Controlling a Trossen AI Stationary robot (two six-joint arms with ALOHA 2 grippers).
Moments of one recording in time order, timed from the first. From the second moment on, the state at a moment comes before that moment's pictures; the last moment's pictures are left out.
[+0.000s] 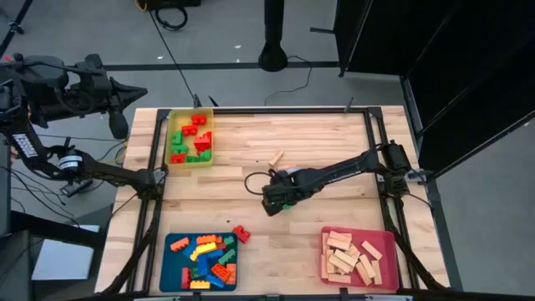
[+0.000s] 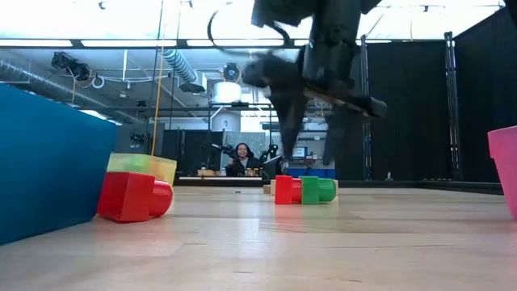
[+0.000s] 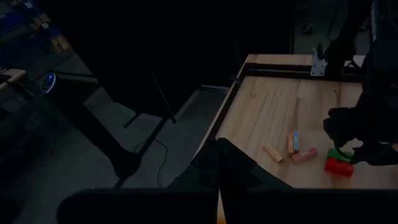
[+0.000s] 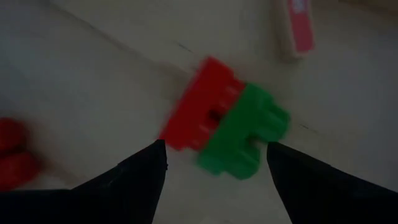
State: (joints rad) left arm 0.37 1.16 2.35 -1.57 -0.21 0.19; right arm 0.15 1.98 1.49 -0.87 0.11 1.24
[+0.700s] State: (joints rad) left arm 0.37 1.16 2.35 -1.57 -0.21 0.21; right arm 0.13 1.98 1.30 -0.83 0.03 1.41
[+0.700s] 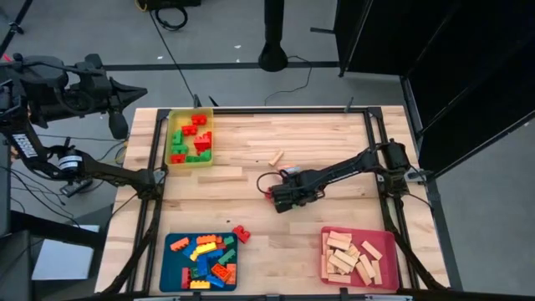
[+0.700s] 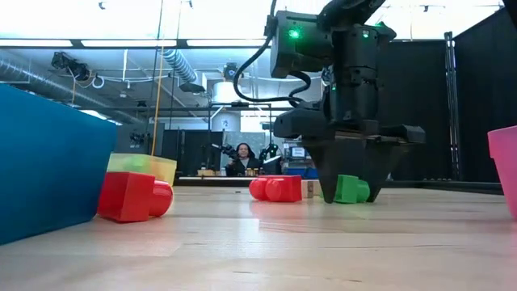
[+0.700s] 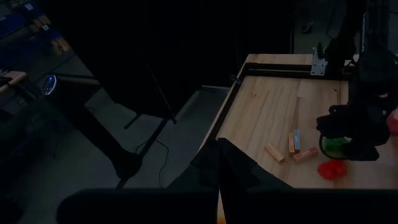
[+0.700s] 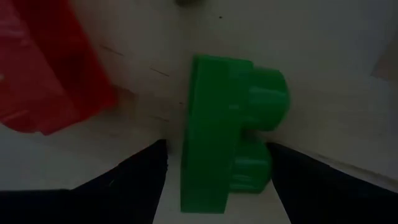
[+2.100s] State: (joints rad) left arm 0.37 1.16 2.35 -1.57 -0.21 0.24; right arm -0.03 1.99 1.66 -0.42 0.18 1.01
